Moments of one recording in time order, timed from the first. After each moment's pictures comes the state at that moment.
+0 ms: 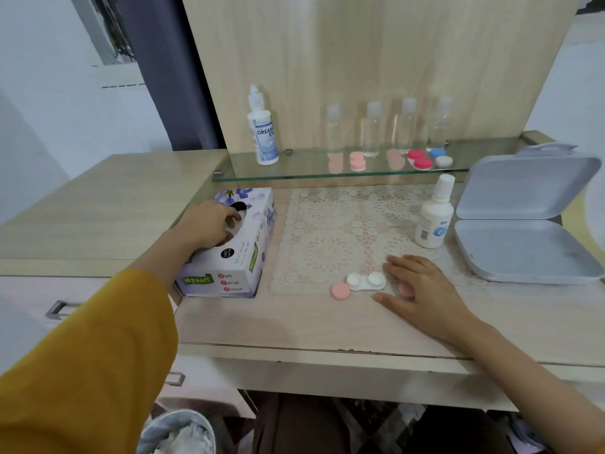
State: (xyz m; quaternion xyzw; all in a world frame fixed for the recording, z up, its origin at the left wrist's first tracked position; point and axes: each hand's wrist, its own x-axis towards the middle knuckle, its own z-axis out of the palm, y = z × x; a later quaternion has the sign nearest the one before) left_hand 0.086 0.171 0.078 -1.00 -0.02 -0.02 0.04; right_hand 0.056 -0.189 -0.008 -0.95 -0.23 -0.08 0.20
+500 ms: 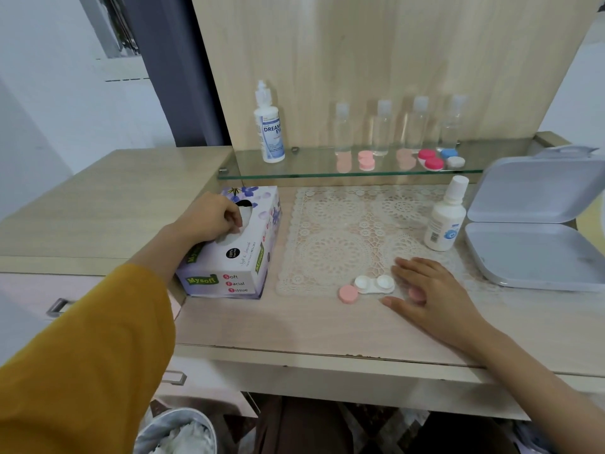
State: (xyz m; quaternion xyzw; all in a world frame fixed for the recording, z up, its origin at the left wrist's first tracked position) left_hand 0.091 0.183 0.079 -1.00 0.00 -0.05 -0.07; right_hand 0.057 -0.189 -0.012 -0.95 -0.23 -0.10 0.20
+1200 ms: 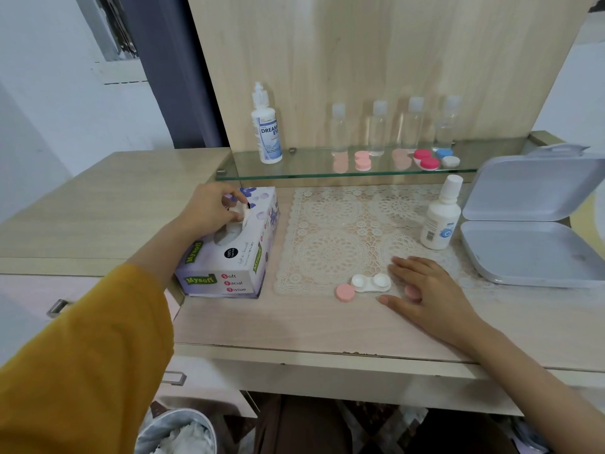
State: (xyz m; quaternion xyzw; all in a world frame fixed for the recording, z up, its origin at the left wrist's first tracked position) left_hand 0.086 0.162 0.092 -0.97 -0.05 -0.14 -0.21; right_hand 0.057 -0.189 -0.012 -0.95 -0.23 -0.09 0.20
